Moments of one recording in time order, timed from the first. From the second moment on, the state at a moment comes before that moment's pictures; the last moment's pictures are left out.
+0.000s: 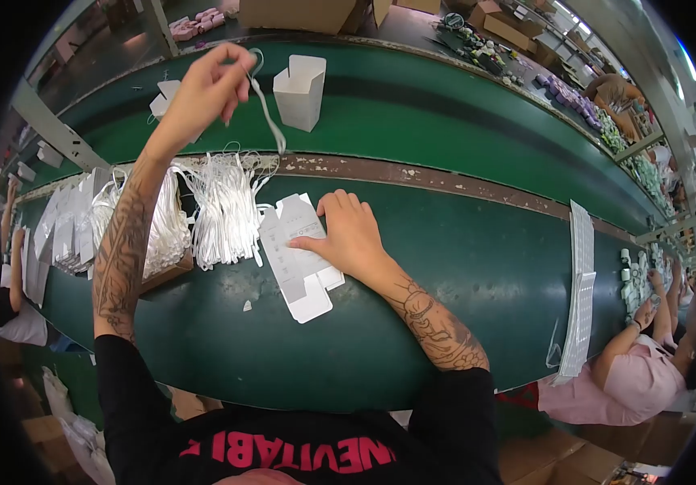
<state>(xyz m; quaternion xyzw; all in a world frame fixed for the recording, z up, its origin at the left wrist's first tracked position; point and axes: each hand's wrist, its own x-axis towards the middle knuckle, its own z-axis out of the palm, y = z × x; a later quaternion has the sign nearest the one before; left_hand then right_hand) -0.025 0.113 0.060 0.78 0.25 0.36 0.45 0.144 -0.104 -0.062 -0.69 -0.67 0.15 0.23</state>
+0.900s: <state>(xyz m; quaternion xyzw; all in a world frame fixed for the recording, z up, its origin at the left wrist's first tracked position) 0.008 0.174 0.066 0.80 0.25 0.53 0.12 0.137 -0.110 -0.067 -0.70 -0.67 0.11 0.22</state>
